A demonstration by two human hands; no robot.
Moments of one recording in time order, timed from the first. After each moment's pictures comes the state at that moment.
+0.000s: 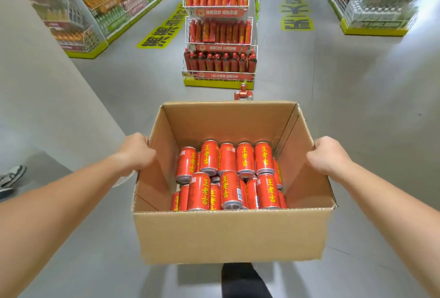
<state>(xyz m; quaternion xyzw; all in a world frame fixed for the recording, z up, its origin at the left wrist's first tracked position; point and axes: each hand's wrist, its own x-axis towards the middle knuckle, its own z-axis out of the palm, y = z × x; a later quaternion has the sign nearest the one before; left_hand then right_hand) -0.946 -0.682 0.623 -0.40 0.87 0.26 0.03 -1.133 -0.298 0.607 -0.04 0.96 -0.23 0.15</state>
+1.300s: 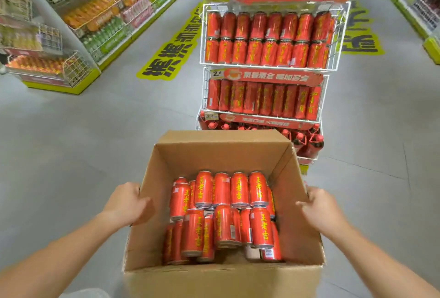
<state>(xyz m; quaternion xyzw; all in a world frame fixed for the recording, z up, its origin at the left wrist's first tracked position) -1.788 -1.375 0.504 -0.44 0.86 0.25 0.09 -2.003 -0.991 0.465 -0.06 0.92 -0.31 0.25</state>
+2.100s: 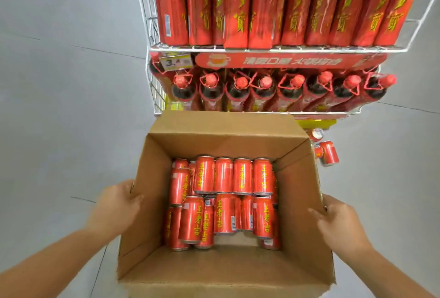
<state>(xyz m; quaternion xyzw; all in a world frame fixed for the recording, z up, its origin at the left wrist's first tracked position) -2.036 -1.565 0.136 -0.39 0.85 0.28 0.23 -2.138 -1.151 0.122 0.09 0.91 -0.26 0.31</state>
